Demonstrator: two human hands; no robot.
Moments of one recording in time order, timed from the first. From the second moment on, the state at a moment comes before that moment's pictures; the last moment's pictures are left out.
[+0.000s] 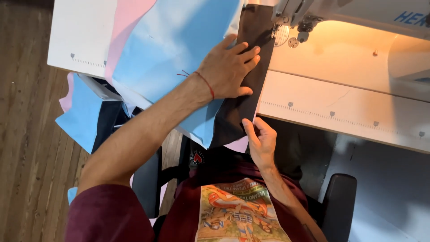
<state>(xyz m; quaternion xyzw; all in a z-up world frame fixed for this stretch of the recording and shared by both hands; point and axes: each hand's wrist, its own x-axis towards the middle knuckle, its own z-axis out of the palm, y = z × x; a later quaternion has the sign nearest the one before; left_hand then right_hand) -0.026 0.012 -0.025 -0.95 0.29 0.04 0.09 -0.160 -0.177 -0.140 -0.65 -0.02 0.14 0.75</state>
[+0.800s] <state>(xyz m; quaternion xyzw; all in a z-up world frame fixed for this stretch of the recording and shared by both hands) 0.009 0.018 -0.040 -0.95 0.31 0.04 -0.07 -0.170 -0.167 -0.155 -0.60 0.06 0.12 0.79</state>
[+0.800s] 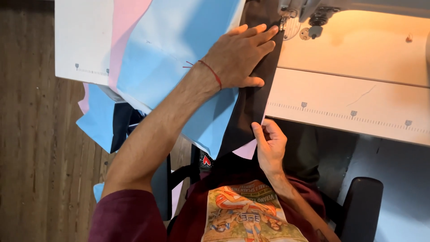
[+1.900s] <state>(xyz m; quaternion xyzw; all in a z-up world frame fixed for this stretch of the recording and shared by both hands) 0.059 0.014 -0.033 -0.95 0.30 0.04 -0.07 -0.159 -0.171 -0.146 -0.57 0.07 0.17 0.80</state>
